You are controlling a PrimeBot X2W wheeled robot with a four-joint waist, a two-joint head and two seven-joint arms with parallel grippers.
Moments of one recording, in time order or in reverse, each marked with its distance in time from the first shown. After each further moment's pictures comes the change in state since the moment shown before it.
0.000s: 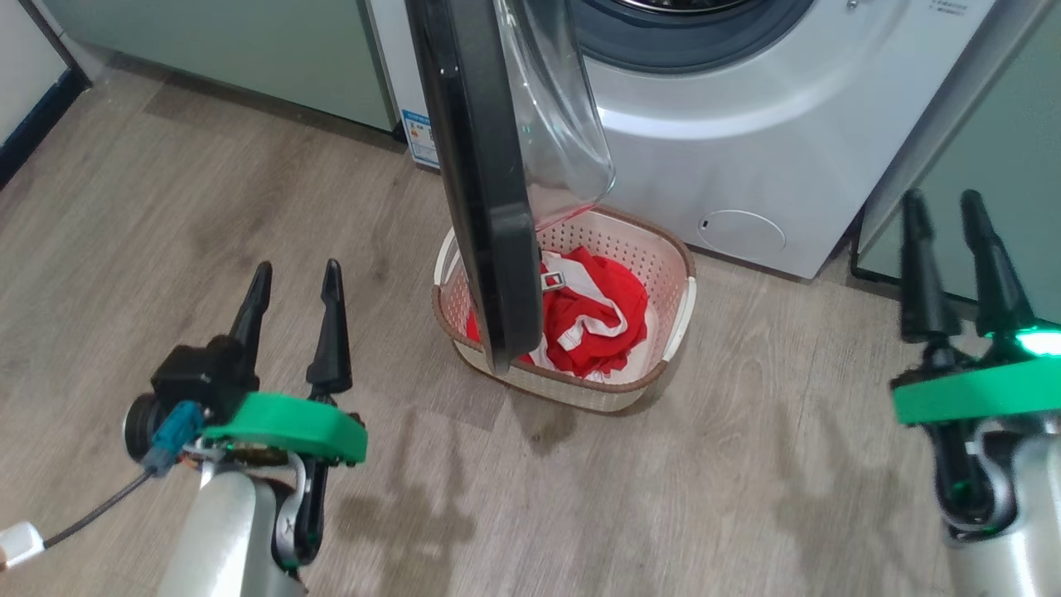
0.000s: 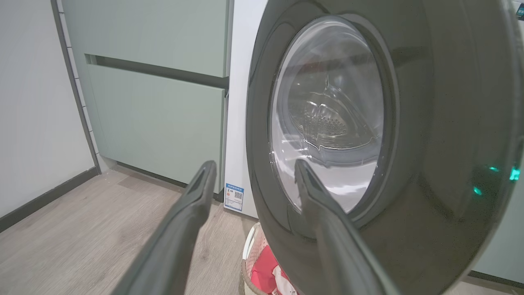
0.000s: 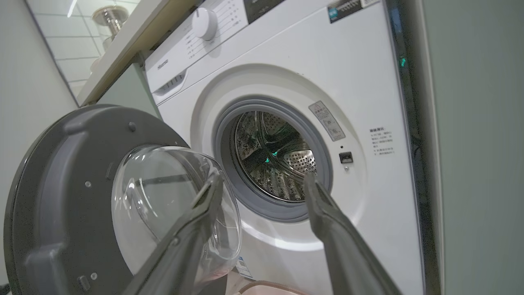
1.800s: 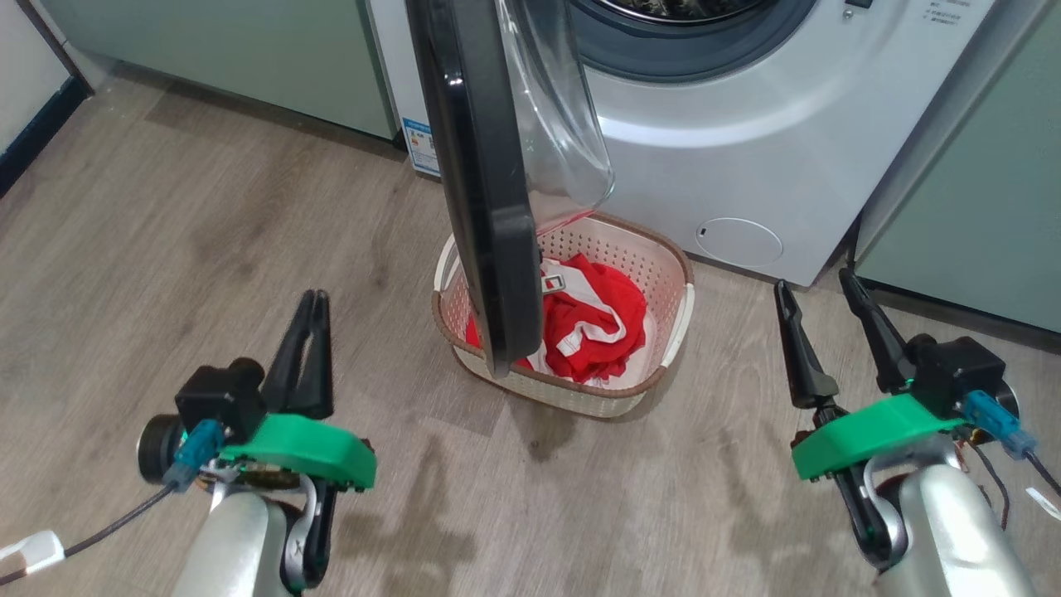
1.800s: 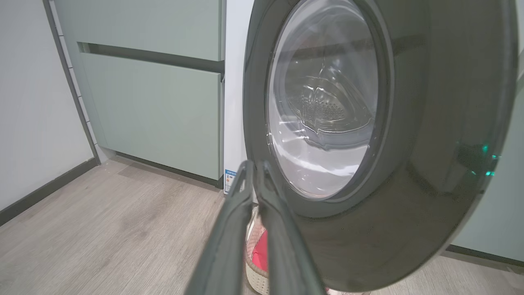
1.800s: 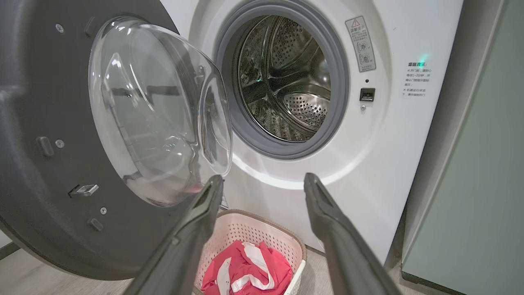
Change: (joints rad) left arm 0.036 0.026 -0.050 0.015 -0.004 0.025 0.002; right arm 0.003 0.081 0.083 0.221 -0.399 0.001 -0.049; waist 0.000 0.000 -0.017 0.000
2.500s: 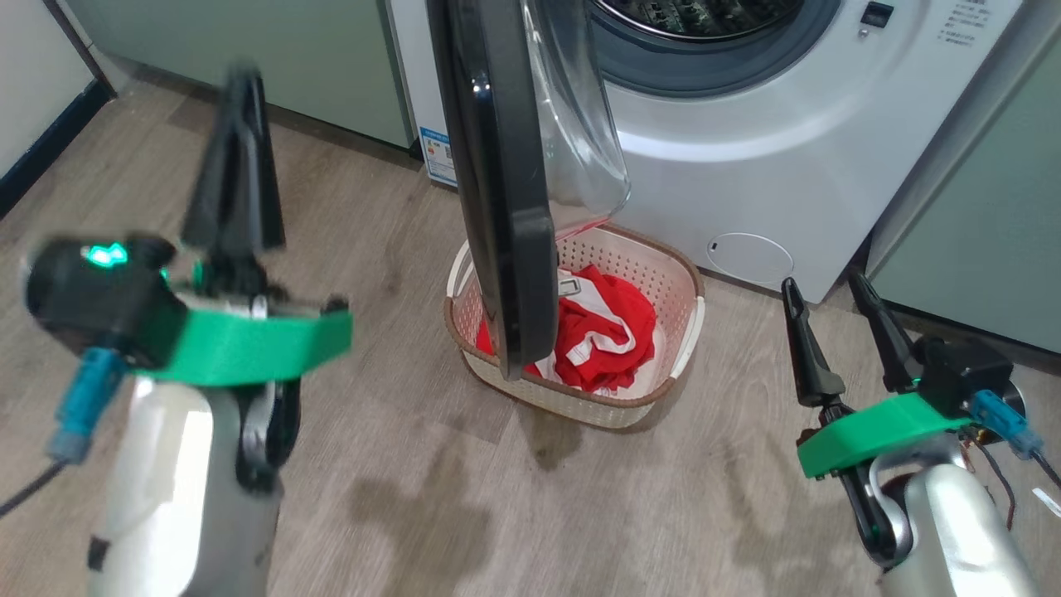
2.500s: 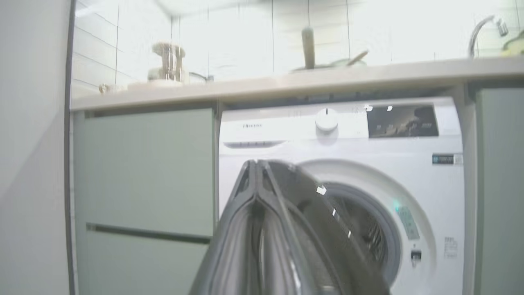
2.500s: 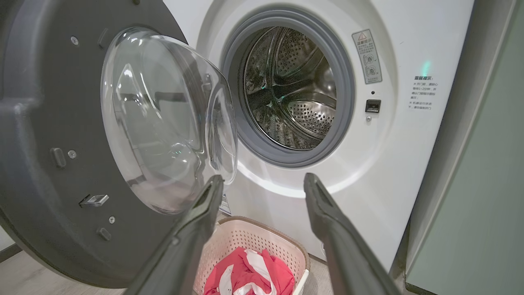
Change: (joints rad) left arm -0.181 0.023 0.009 -0.356 0.064 0.020 -0.002; right arm 0.000 -0.001 -0.012 -0.002 0.002 0.000 0.000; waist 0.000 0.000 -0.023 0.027
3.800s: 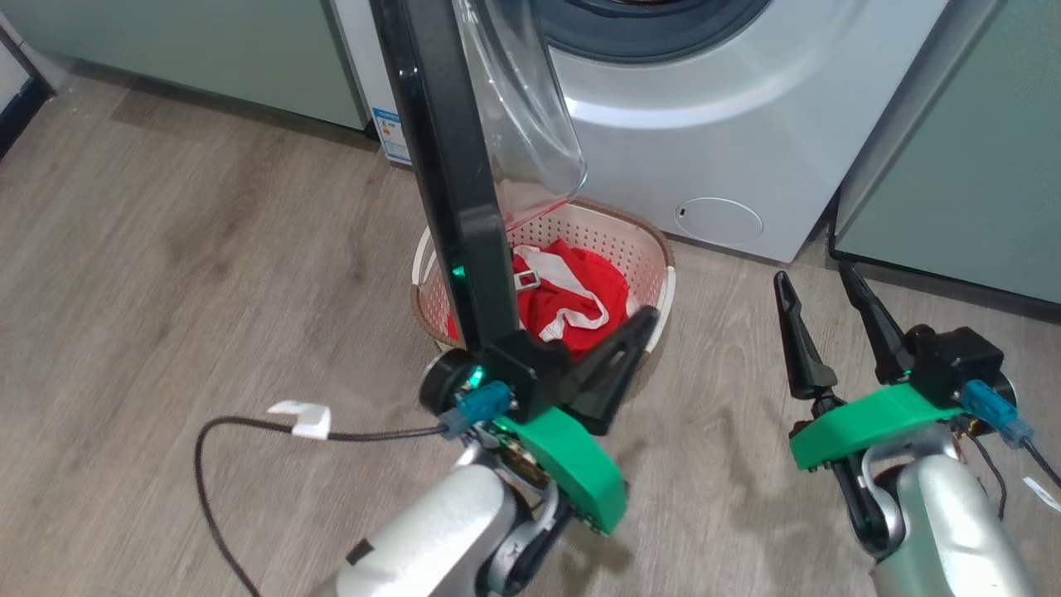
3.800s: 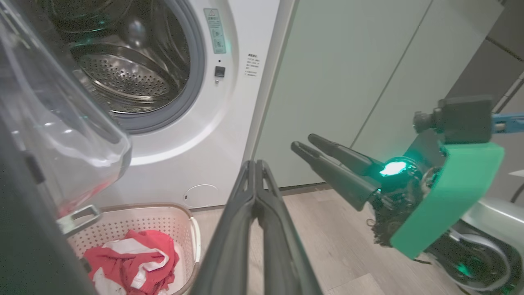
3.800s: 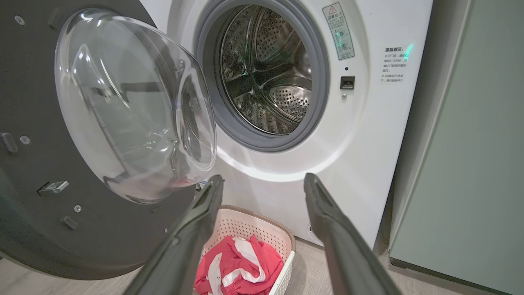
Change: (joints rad) left arm -0.100 -0.037 -0.723 0.327 -0.387 0.064 0.079; right arm -0.026 0.004 0.009 0.026 -0.002 0.000 0.000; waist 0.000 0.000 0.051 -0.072
